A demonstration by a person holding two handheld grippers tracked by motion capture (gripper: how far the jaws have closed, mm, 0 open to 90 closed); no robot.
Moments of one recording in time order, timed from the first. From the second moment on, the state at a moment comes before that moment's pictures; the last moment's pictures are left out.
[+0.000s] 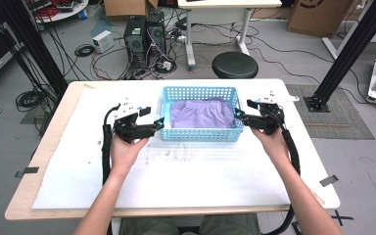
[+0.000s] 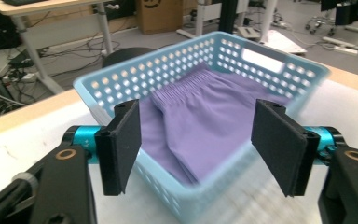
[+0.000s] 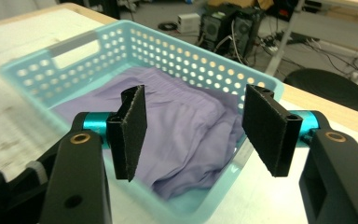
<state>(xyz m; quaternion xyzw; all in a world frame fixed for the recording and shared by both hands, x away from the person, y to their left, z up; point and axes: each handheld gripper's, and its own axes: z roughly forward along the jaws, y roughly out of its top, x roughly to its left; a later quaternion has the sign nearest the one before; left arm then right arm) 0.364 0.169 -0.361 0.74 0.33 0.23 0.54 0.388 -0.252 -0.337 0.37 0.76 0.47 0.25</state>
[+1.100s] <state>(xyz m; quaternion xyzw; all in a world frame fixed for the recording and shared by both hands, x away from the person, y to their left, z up) 0.320 0.173 -0.397 0.75 0.31 0.23 0.53 0.329 -0.263 -0.385 0.35 0.76 0.49 0.26</state>
